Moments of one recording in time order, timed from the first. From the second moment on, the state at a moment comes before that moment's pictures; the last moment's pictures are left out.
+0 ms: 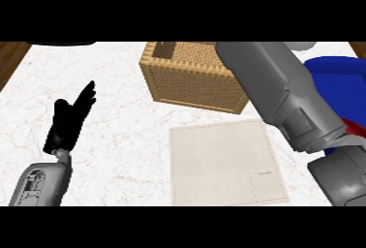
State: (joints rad) left arm -0.24 0.19 0.08 -1.39 -0.14 -0.03 0.24; right arm -1.46 -0.12 0.16 -0.32 0.63 -0.48 0.71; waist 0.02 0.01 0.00
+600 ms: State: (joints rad) left arm -0.20 0.21 0.10 -1.39 -0.13 -0.03 0.24; right arm -1.35 -0.25 0.12 -0.53 0.66 -0.67 0.80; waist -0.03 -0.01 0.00
